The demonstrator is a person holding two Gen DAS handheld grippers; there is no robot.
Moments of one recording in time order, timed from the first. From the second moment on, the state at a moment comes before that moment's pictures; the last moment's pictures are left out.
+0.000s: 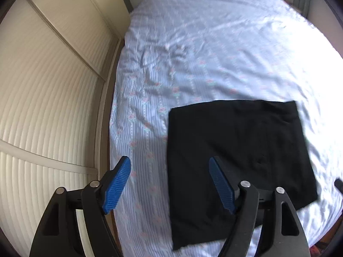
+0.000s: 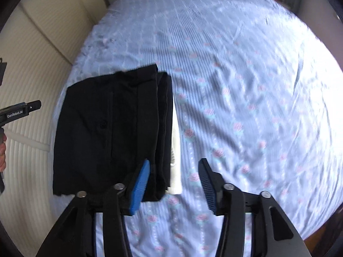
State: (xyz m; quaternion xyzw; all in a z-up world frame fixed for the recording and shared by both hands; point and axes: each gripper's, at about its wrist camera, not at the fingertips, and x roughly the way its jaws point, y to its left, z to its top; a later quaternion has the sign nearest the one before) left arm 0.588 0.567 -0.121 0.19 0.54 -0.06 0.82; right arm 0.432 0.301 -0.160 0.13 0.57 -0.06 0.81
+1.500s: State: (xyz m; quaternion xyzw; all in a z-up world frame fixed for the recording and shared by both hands) left arm 0.092 0.161 0.077 0.07 0.42 -0.15 0.89; right arm 0.033 -0.056 0.068 0.07 0.40 -0.04 0.91
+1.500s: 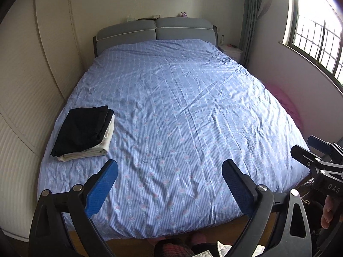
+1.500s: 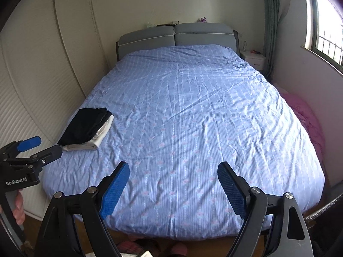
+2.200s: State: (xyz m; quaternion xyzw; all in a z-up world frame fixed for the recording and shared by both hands) left arm 0.076 0.136 0.094 0.07 0.38 -0.18 0.90; right arm 0.000 -0.087 0.088 0.08 0.37 -0.07 0.92
